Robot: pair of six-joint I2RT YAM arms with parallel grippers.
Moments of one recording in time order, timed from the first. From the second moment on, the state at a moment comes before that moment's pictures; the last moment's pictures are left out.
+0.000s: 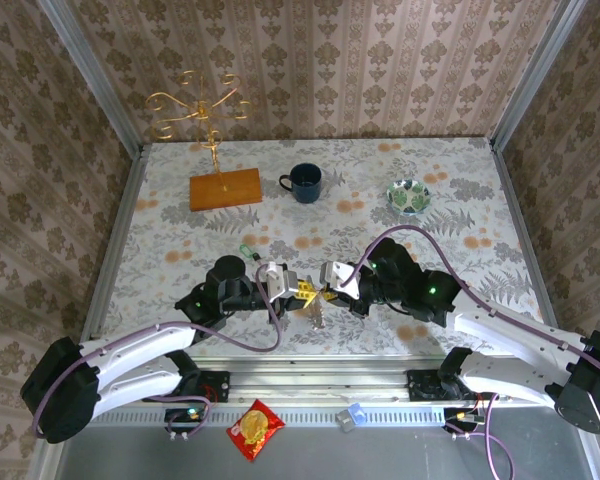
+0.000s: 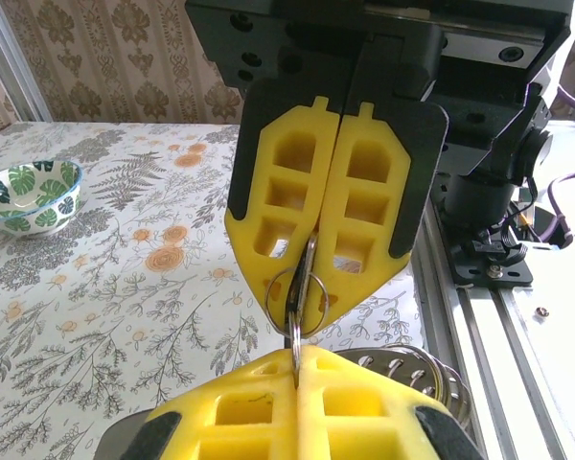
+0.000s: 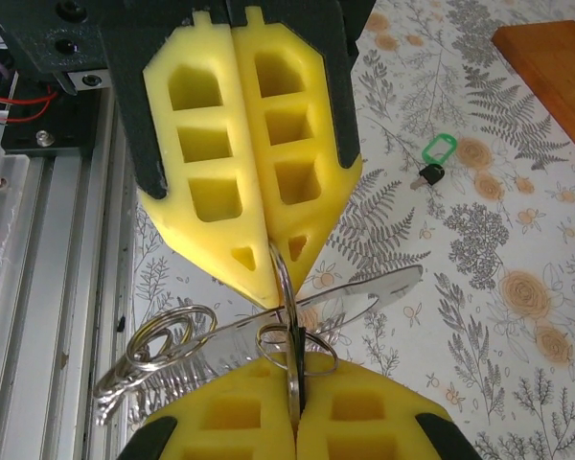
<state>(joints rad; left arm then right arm) -0.86 0.99 0.40 0.36 0.65 0.19 0.82 1.03 0.74 -0.36 -0.35 -0.45</state>
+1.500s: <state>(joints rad) -0.86 0.99 0.41 0.28 0.60 0.24 0.84 1.03 0.77 -0.41 -0.22 -0.48</state>
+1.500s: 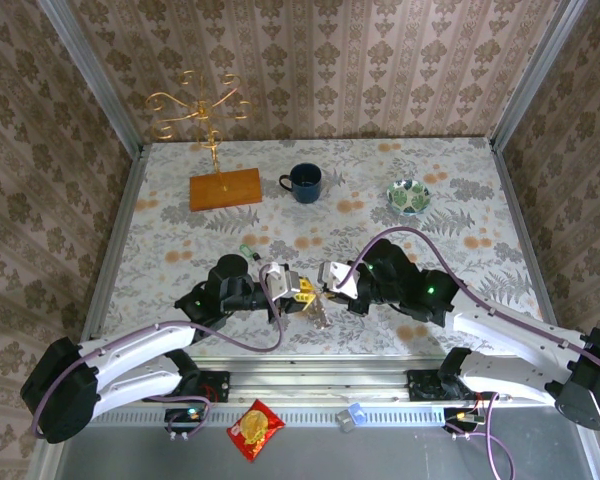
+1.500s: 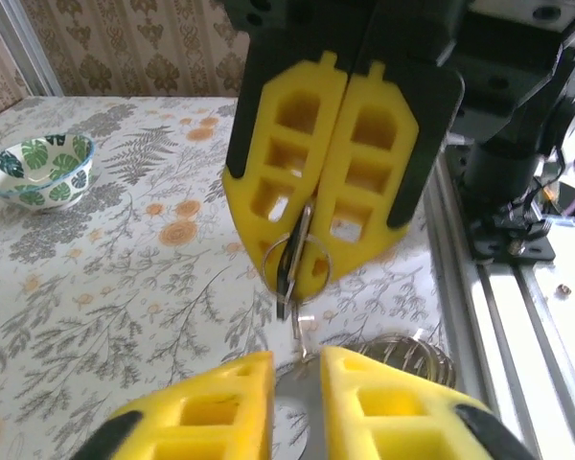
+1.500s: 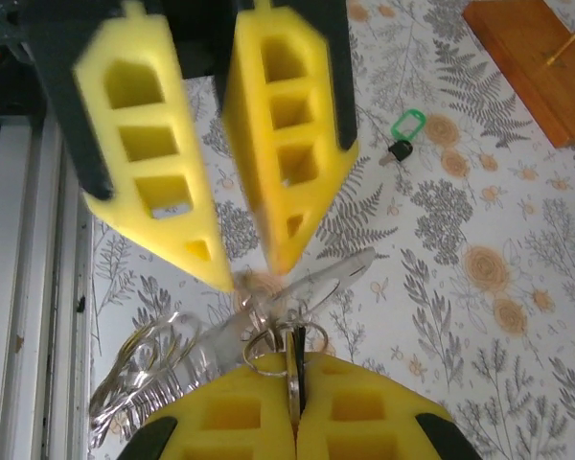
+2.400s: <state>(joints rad) -0.76 0.38 0.26 0.29 -0.29 0.03 1.00 1.24 0.94 -0.28 -0.33 -0.28</state>
